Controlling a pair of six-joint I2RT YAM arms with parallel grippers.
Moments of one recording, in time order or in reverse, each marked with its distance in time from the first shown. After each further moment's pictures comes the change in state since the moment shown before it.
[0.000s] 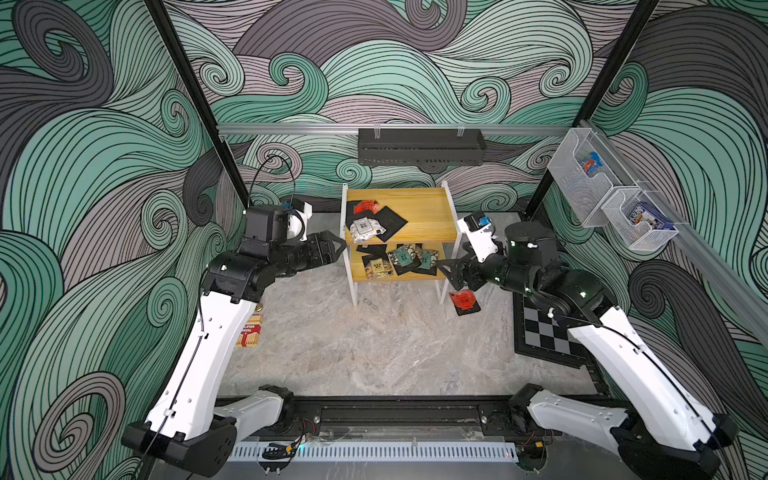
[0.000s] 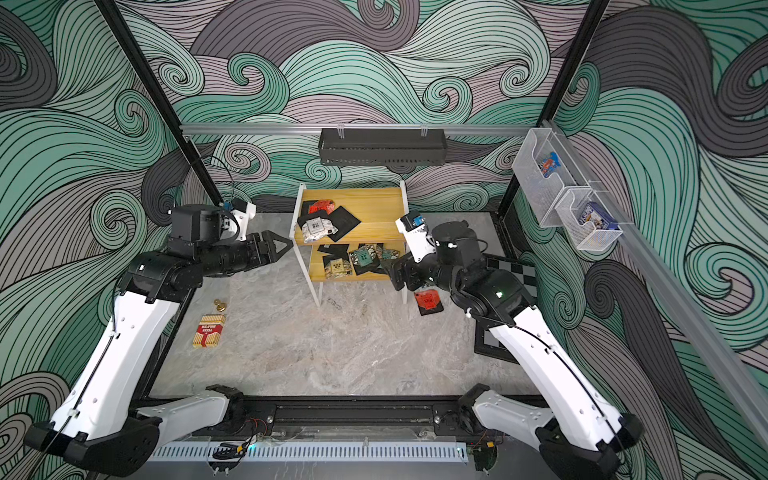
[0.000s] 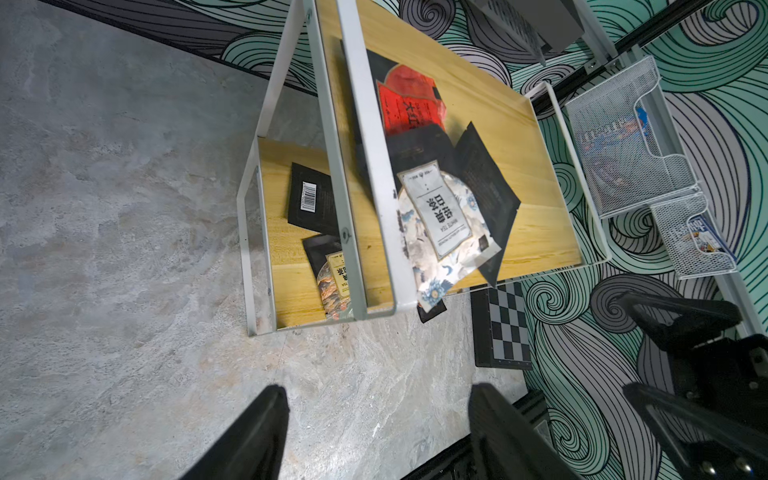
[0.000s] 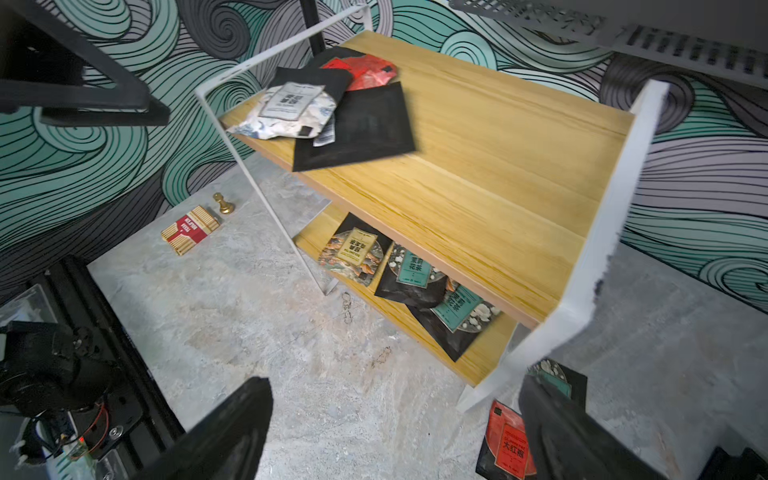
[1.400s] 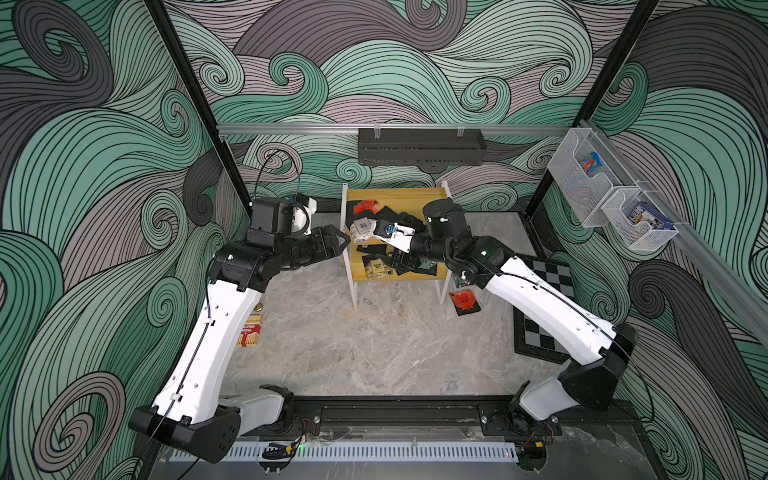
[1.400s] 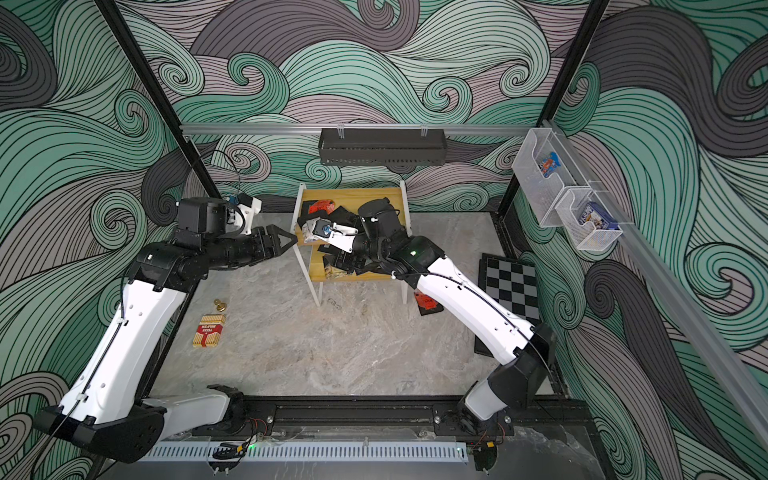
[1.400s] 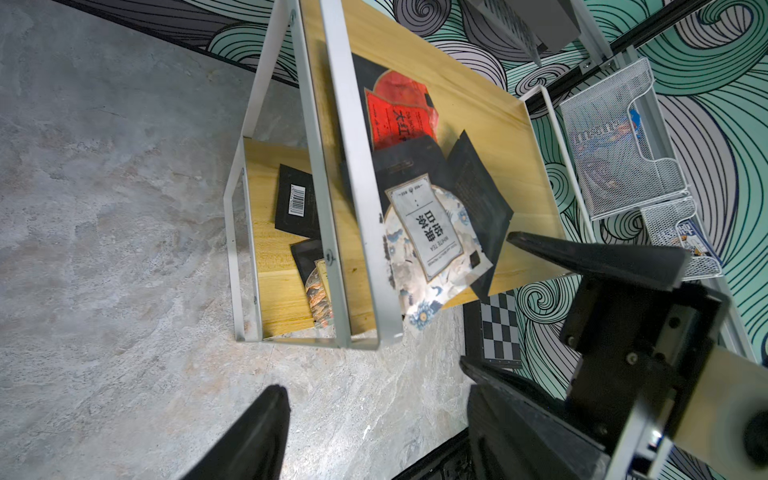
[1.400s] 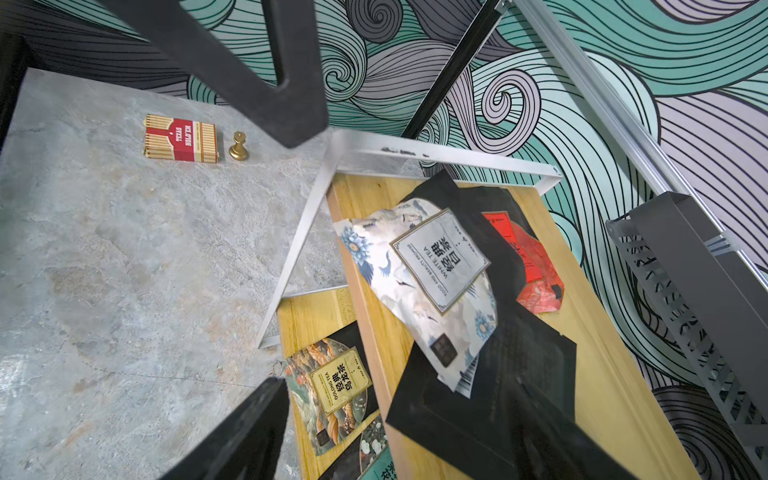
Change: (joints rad) left arm -0.005 0.050 0.040 0.001 0.022 -0.015; right arm 0.132 0.444 0.206 0.275 -0.087 -0.623
